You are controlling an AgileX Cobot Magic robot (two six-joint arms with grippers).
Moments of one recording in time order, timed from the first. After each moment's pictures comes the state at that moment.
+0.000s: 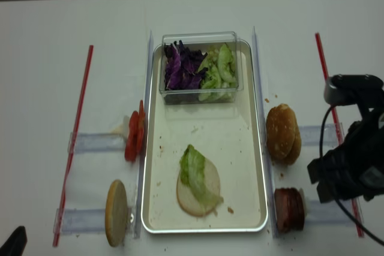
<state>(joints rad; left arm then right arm) -0.06 -0.02 -0.49 0.02 1.18 -0.04 0.23 1.16 -0.68 0.29 1.14 -0.03</state>
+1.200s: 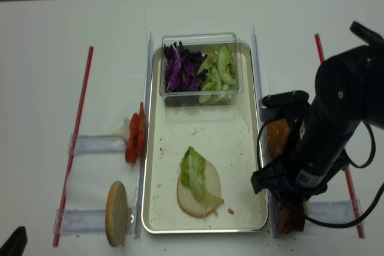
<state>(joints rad) -0.06 -0.02 -0.49 0.02 1.18 -0.04 0.53 1.48 -0.77 0.28 0.98 0.13</state>
